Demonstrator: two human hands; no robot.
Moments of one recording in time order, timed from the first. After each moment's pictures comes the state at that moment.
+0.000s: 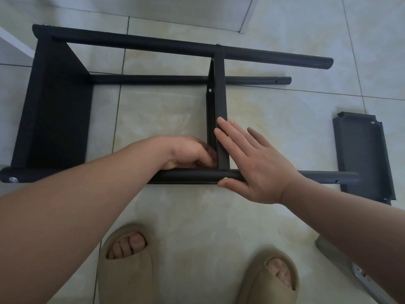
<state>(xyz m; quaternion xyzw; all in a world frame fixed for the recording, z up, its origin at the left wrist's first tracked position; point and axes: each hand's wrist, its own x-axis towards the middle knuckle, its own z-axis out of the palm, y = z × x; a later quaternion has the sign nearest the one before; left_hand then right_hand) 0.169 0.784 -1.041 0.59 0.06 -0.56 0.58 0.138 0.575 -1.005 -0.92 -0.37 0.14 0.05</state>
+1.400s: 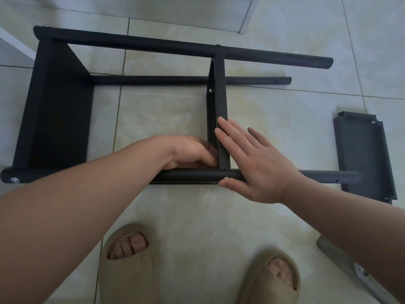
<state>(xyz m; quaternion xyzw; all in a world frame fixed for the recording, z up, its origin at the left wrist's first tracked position) 0.169 0.782 -1.041 0.59 0.07 -0.54 0.59 0.138 0.575 -1.006 -0.92 -0.37 0.14 0.05</state>
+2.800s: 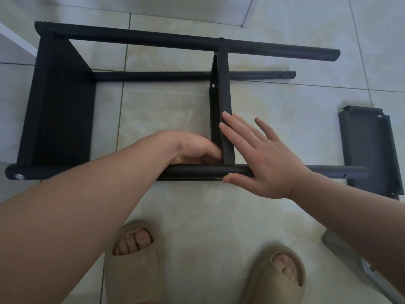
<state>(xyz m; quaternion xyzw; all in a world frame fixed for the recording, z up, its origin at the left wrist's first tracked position) 0.170 0.782 -1.043 0.56 0.05 -0.60 0.57 0.136 0.574 -1.002 -0.92 -0.36 0.14 0.07</state>
